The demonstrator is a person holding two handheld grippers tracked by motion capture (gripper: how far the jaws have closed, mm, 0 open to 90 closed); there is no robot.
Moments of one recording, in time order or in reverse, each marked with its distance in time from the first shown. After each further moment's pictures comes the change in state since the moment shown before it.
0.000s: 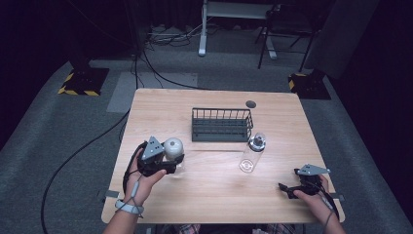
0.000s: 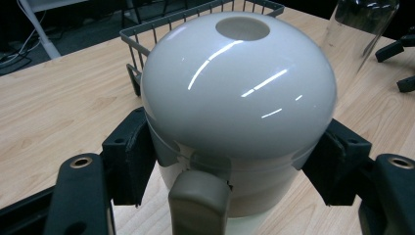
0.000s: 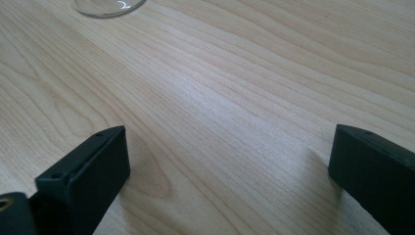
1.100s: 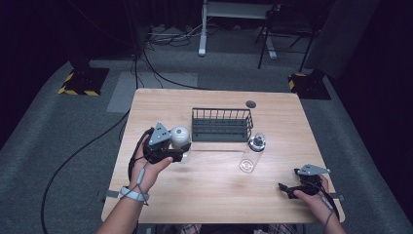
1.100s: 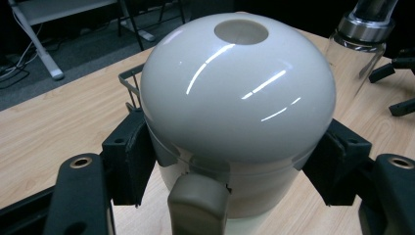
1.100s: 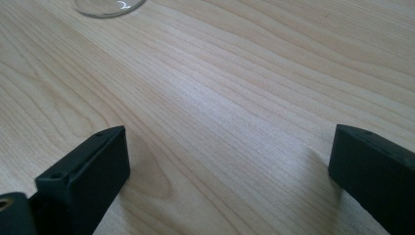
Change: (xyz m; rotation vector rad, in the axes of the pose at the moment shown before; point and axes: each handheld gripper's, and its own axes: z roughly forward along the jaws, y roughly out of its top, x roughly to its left) left arm 0.000 0.046 0.006 -0.010 -0.008 0.018; right arm 0.000 0.000 0.000 0.000 0.000 0.000
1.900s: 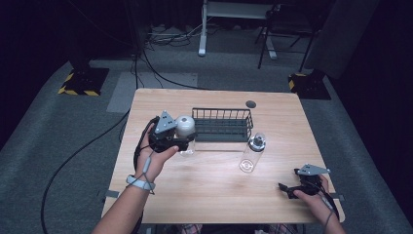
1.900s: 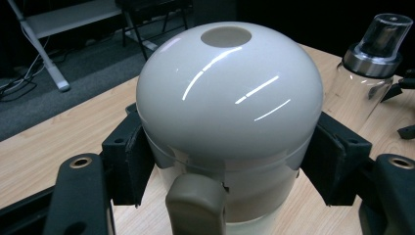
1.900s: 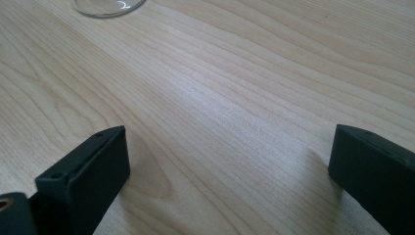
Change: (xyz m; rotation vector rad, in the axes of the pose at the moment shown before) left arm 0.002 0.032 0.010 -0.022 0.004 0.020; right arm 0.000 0.000 0.000 0.000 0.000 0.000
